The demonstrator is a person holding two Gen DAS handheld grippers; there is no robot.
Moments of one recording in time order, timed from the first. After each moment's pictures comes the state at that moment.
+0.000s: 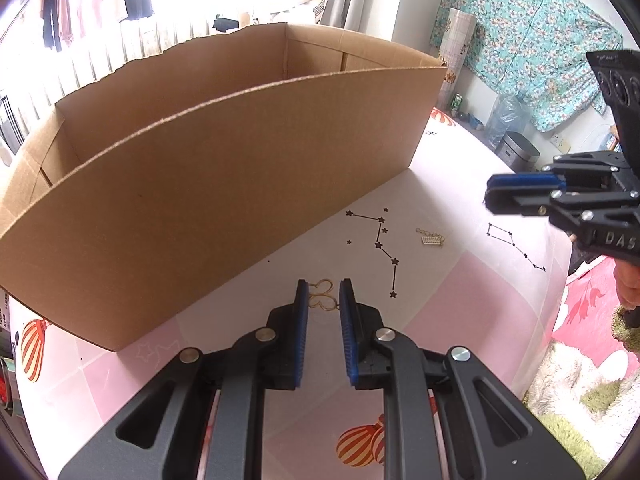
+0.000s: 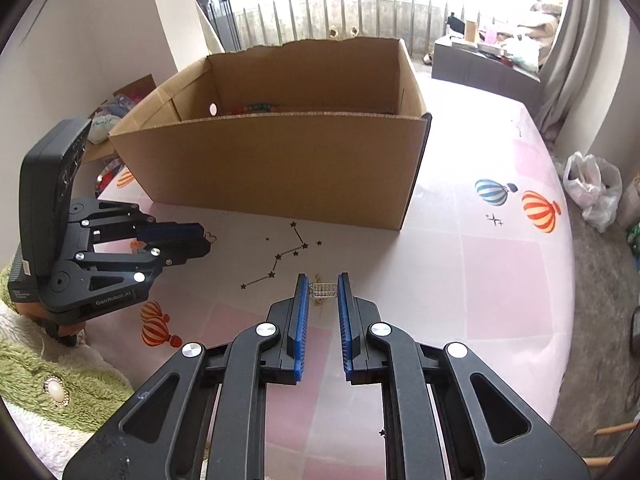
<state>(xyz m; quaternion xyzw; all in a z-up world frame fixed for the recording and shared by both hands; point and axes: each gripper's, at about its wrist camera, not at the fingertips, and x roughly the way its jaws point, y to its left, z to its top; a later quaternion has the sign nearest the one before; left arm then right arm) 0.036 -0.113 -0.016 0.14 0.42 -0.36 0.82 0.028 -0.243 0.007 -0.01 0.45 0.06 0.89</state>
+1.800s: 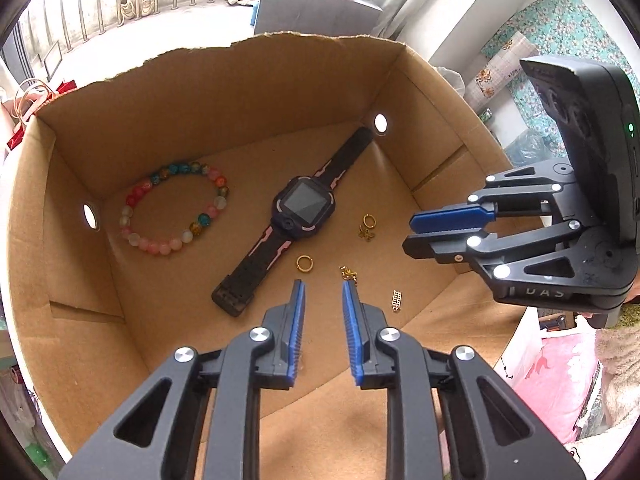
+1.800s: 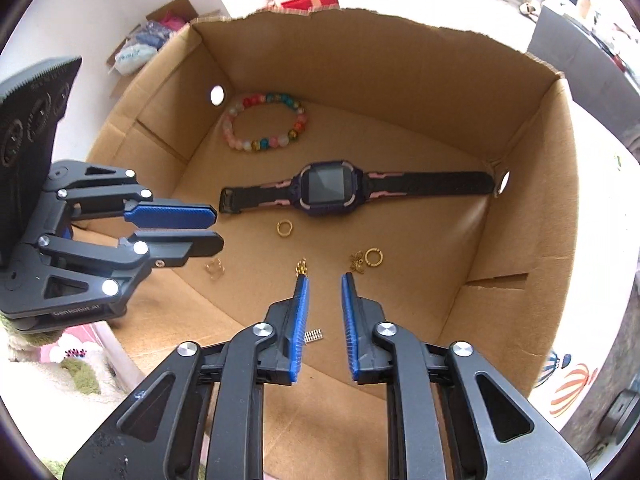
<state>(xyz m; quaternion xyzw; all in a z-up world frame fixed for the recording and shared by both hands) 0.185 -0.110 0.024 0.04 0.56 -0.32 0.76 0.224 -0.216 -0.002 -0.05 0.61 0.18 0.77</state>
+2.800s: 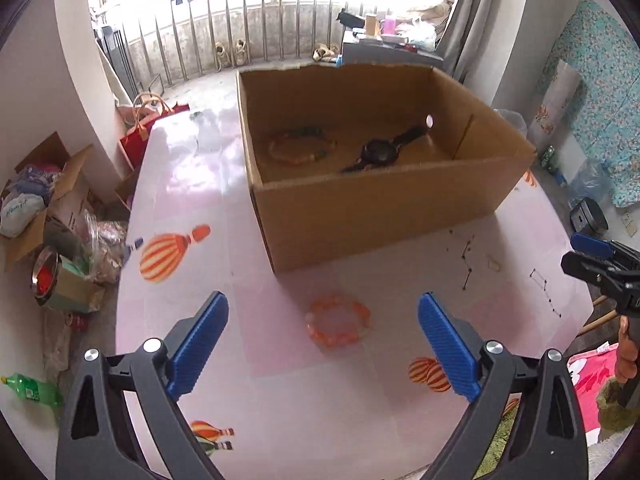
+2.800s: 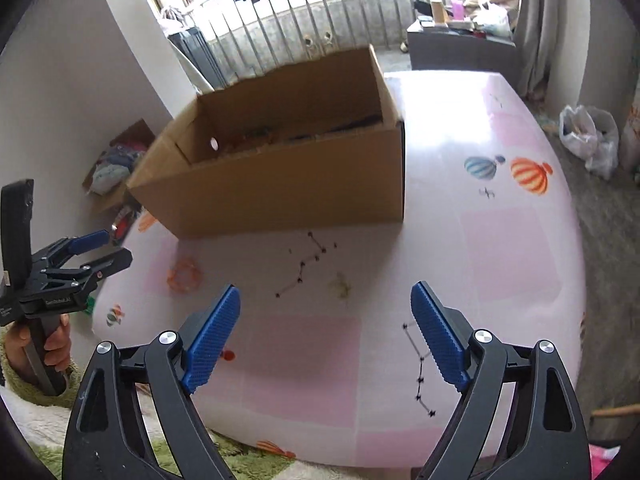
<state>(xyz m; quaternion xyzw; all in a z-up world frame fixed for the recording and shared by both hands) 0.018 -0.019 0.041 0.06 0.47 -0.17 0.87 0.009 -0.244 0.016 0.08 0.47 0.03 0.88</state>
